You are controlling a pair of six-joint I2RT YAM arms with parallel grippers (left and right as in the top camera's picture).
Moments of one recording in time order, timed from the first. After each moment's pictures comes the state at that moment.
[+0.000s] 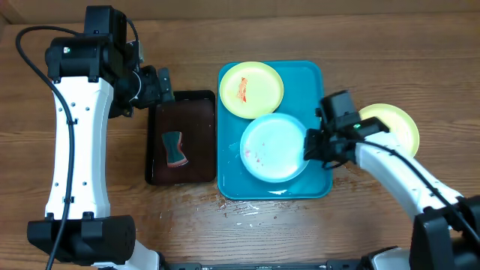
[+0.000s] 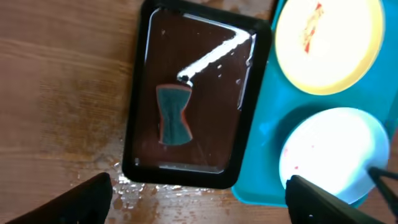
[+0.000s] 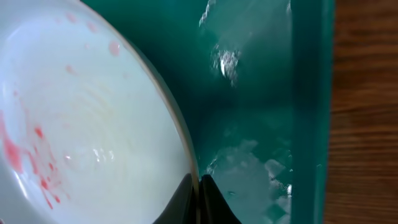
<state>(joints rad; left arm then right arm) 0.00 1.74 1.94 -1.52 0.10 -0.26 0.32 1.57 0.94 -0.68 -0.17 0.46</state>
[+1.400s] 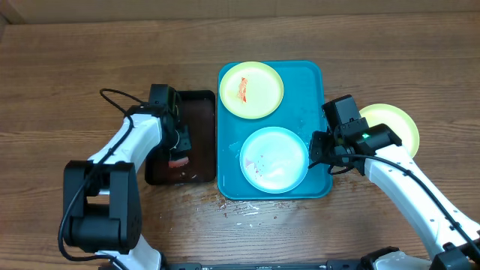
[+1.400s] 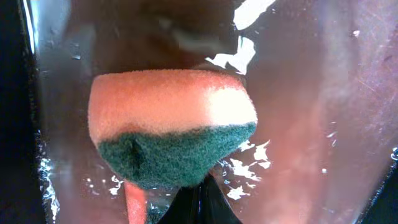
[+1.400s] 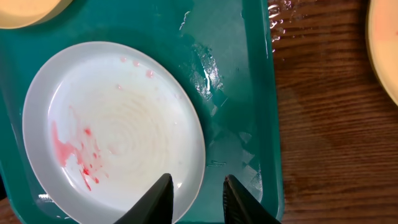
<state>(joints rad) -0.08 1.82 1.08 -0.74 0.03 -0.29 0.34 1.42 0.98 -0.81 -0.06 0.51</state>
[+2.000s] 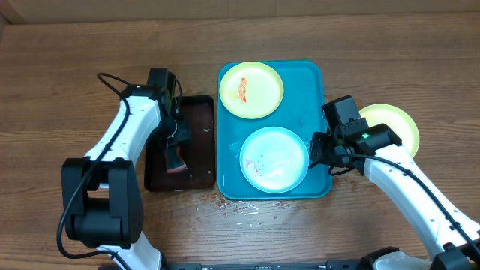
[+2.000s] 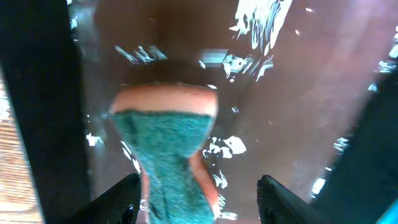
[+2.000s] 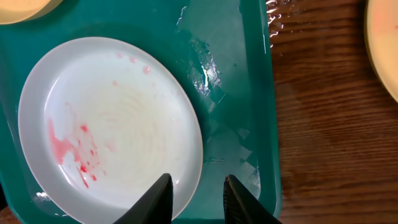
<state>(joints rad) -0.08 1.84 1.28 -1.00 -0.01 -0.29 0.34 1.42 0.98 -0.82 -0.07 0.51</state>
